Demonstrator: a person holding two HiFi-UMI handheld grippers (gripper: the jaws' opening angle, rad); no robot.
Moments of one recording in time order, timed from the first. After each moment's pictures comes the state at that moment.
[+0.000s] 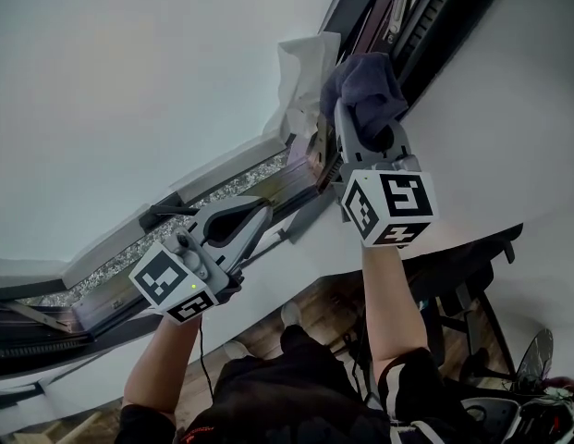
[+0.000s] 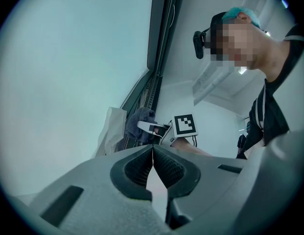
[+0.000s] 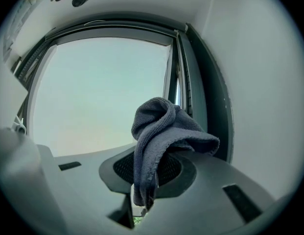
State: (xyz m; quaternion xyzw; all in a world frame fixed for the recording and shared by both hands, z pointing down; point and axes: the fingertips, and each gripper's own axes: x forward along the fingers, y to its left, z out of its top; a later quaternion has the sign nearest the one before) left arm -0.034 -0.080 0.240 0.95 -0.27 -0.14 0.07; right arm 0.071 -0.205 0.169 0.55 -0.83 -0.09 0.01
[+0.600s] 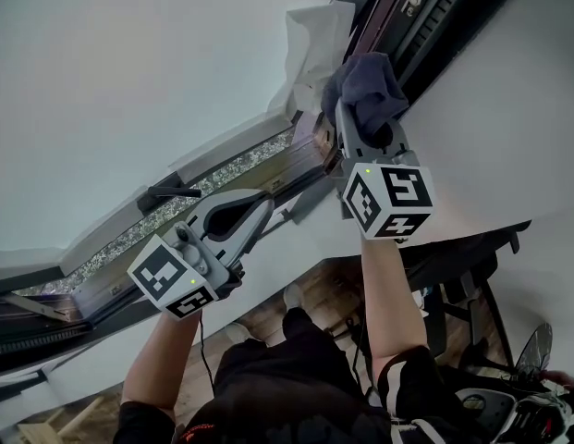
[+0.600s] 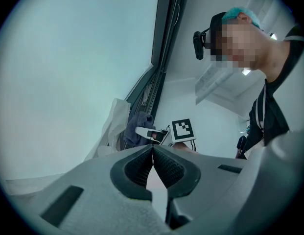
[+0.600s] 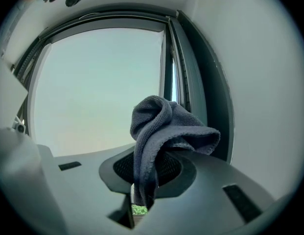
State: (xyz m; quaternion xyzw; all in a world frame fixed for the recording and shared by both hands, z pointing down) left arm -0.036 -0.077 0.269 0.95 -0.27 -0.13 0.10; right arm 0.074 -0.210 0.229 0.55 -0.83 -0.03 0.03
